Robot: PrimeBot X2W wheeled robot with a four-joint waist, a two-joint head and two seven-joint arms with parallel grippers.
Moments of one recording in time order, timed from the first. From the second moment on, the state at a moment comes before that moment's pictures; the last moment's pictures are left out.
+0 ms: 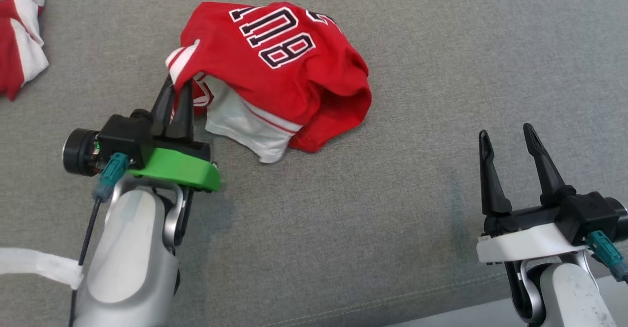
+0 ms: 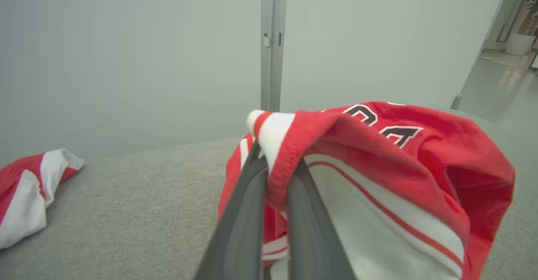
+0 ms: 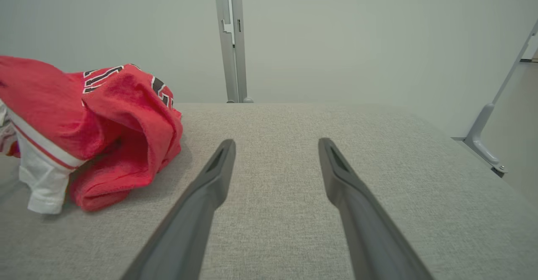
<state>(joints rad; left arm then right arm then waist) -0.52 0.07 -0.18 0.37 -0.16 -0.09 -0.26 -0.10 -0.05 0.00 -0.03 0.07 0.13 -0.26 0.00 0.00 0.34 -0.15</state>
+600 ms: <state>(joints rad) -0.19 0.23 -0.05 -0.08 -0.14 -0.02 -0.14 -0.05 -0.05 0.01 -0.02 0.06 0.13 -0.26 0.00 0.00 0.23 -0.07</state>
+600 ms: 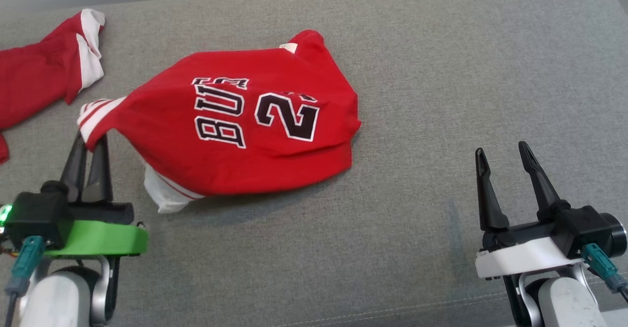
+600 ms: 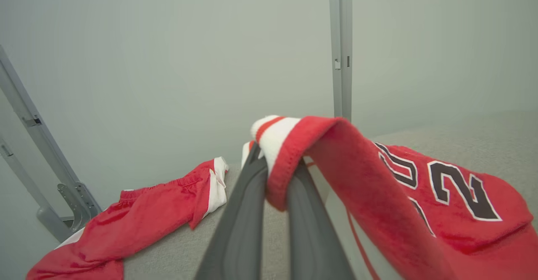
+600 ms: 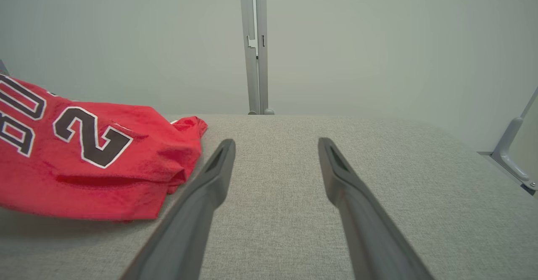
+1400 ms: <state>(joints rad) -0.27 0.27 0.11 0.41 -0.25 0.04 -0.21 -0.08 -0.05 0.02 0.00 0.06 0.13 -0.26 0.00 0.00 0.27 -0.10</state>
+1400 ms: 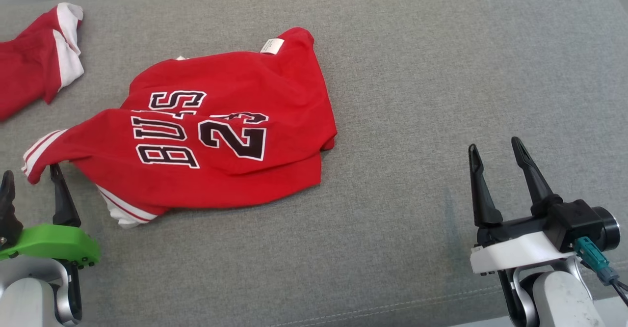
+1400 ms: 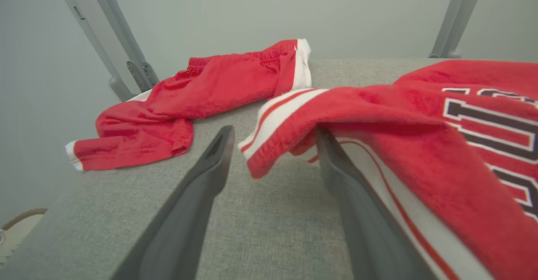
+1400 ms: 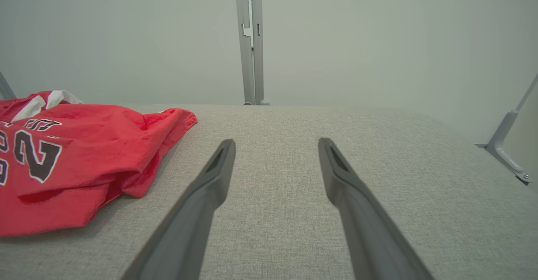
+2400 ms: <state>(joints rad) -0.10 0.05 -0.12 0.10 -0.23 0.02 -0.26 -0.39 -0.05 0.11 0.63 -0.05 0.13 -0.26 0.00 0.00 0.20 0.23</state>
